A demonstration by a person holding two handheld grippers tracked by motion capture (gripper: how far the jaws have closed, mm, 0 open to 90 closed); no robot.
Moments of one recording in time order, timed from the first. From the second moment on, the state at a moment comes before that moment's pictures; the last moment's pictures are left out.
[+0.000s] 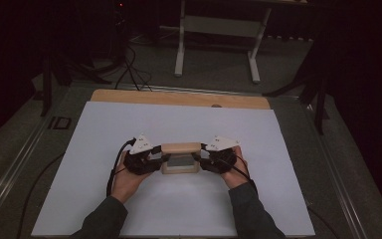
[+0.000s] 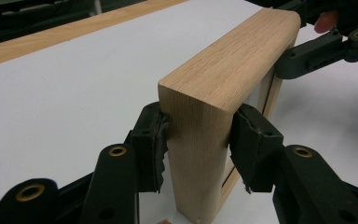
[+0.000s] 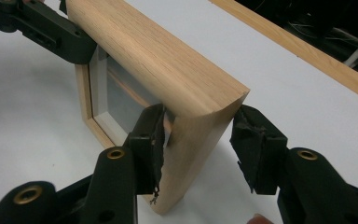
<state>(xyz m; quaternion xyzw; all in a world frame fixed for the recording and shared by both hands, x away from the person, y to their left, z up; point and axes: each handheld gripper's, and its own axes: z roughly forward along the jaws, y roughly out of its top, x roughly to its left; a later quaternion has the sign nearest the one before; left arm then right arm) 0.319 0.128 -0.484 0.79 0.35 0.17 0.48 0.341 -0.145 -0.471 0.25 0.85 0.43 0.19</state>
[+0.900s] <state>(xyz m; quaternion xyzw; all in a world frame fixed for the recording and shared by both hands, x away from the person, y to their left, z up) 0.349 0.134 -0.486 0.77 0.37 0.16 0.49 0.361 -0.134 -0.473 0.28 0.83 0.44 0.19</state>
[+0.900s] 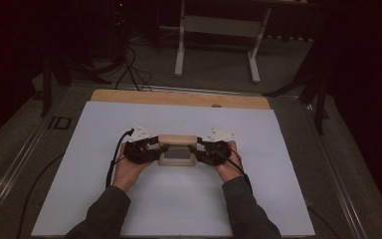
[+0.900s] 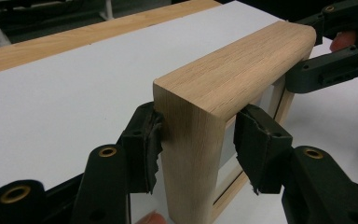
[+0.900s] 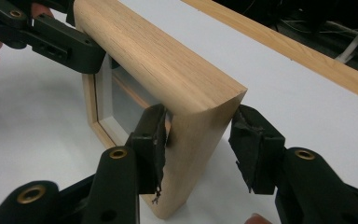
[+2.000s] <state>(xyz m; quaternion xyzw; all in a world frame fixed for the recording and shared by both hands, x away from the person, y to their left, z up) 0.368 0.128 -0.494 0.75 0.40 0.14 0.51 0.380 -0.136 -0.481 0.32 0.82 0.45 0.17</state>
